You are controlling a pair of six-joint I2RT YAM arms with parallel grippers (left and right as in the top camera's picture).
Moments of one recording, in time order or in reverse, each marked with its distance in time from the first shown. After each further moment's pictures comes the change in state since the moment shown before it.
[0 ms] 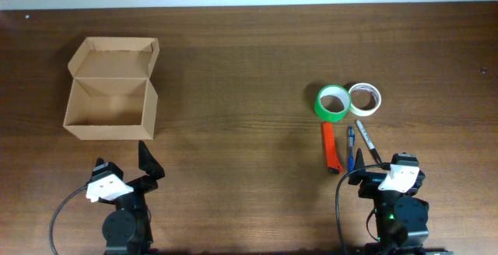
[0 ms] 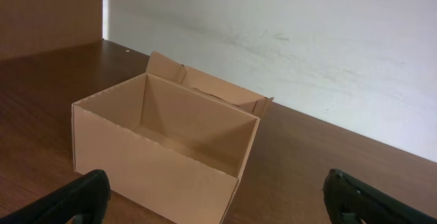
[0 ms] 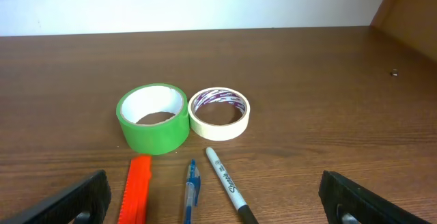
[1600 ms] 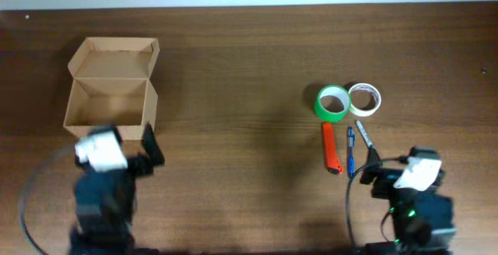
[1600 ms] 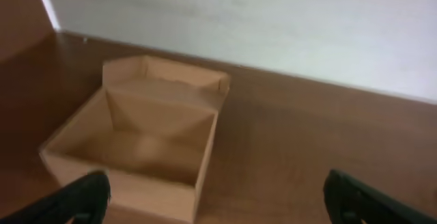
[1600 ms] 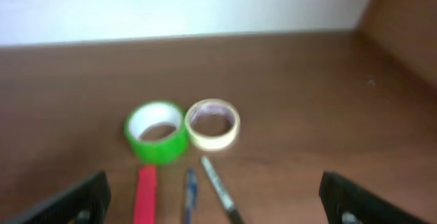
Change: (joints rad) left arm 0.000 0.499 0.578 -0.333 0.179 0.115; right arm -0.001 0.216 0.349 -0.208 0.019 0.015
